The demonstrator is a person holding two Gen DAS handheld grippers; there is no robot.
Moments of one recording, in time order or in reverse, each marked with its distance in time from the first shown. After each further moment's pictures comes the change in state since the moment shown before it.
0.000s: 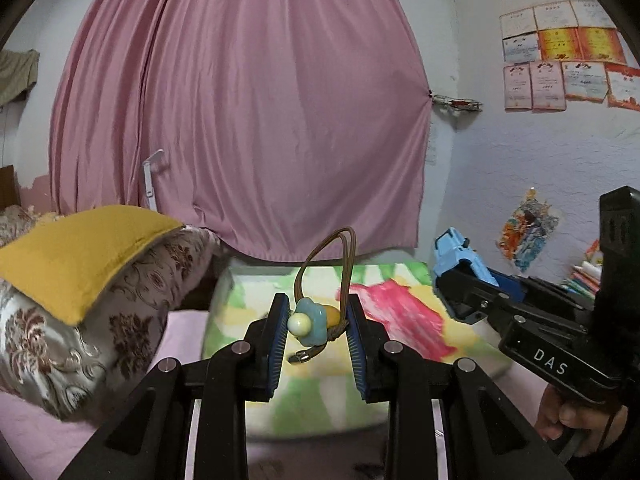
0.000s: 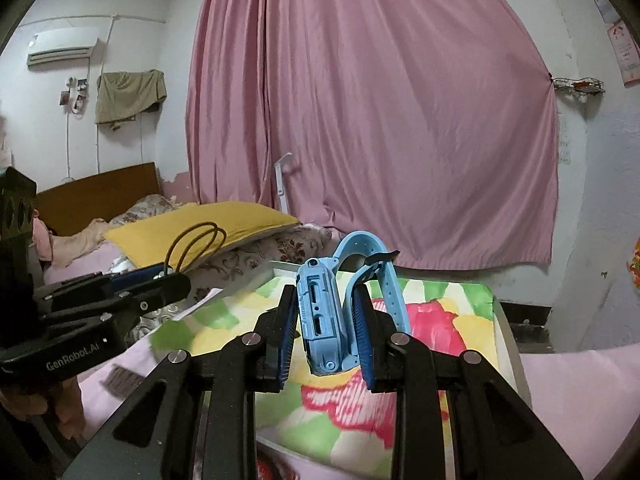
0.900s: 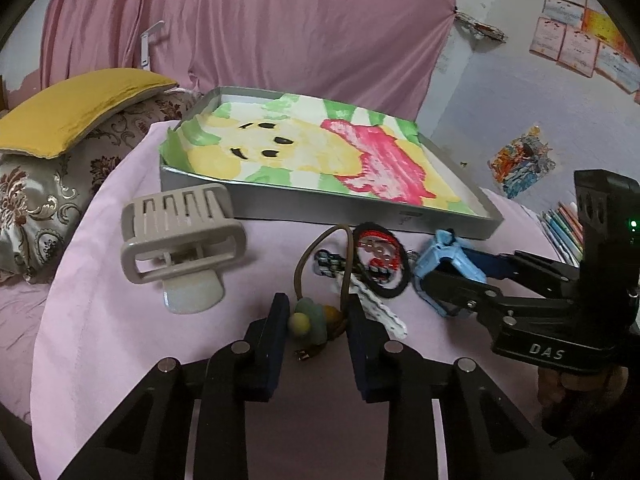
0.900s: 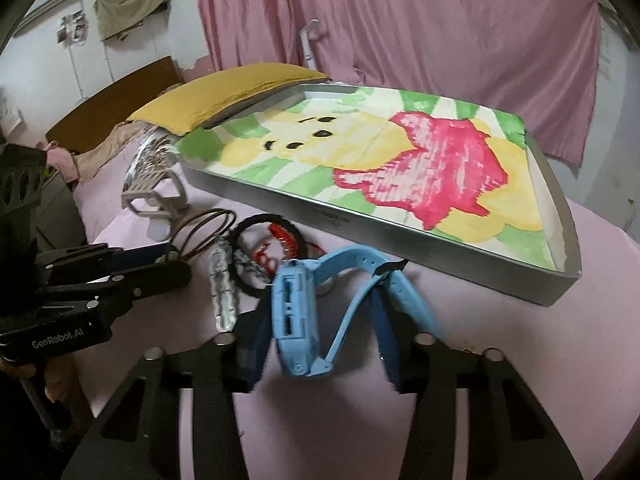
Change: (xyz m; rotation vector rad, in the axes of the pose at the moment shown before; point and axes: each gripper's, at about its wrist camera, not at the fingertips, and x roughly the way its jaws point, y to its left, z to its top) left arm -0.023 -0.017 -0.100 -0.144 0.432 -0.073; right arm -0.025 -0.001 -0.091 -0.013 0.481 0.151
